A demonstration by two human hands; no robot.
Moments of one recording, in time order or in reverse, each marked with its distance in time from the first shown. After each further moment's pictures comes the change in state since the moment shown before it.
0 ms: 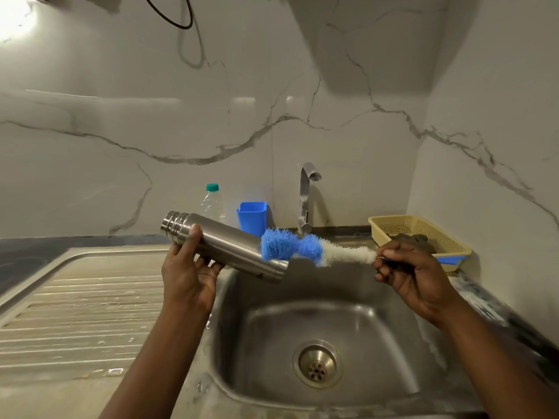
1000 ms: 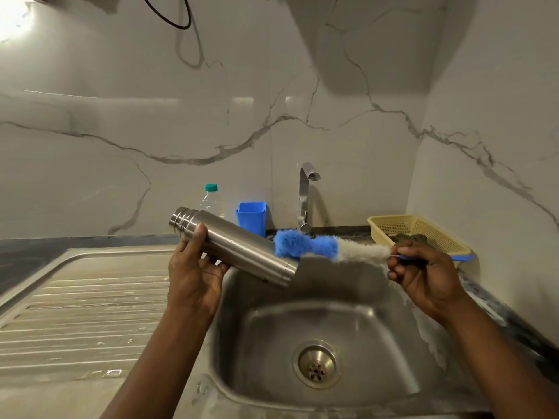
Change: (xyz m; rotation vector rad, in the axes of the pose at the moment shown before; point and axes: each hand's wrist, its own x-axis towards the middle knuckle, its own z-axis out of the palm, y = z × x) left_hand -0.017 0.000 0.013 0.000 -0.024 -0.026; right_hand -0.001 -0.007 -0.006 0.086 0.072 -0.003
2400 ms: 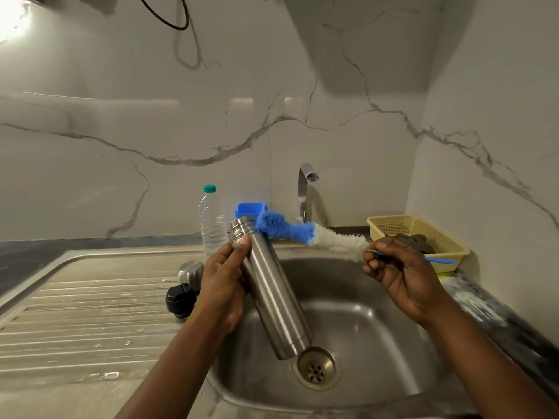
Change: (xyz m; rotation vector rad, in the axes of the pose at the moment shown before) left_hand -0.016 -0.031 0.011 0.408 -0.181 -0.123; right_hand -0.007 0.010 0.030 0.003 -0.057 -0.019
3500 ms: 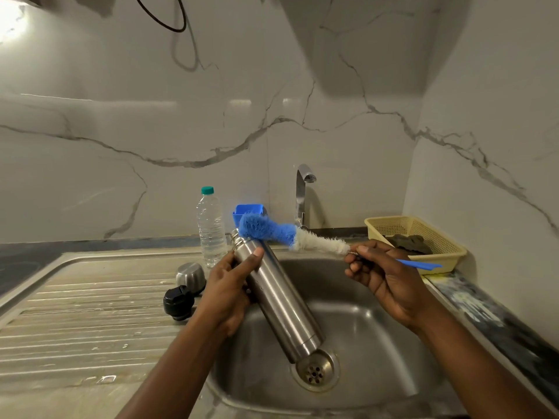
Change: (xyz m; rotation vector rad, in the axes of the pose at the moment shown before) left_hand 0.004 -0.010 -0.003 0.040 -0.019 -0.105; right_hand -0.002 0.013 0.005 -0.088 -0.084 0.015
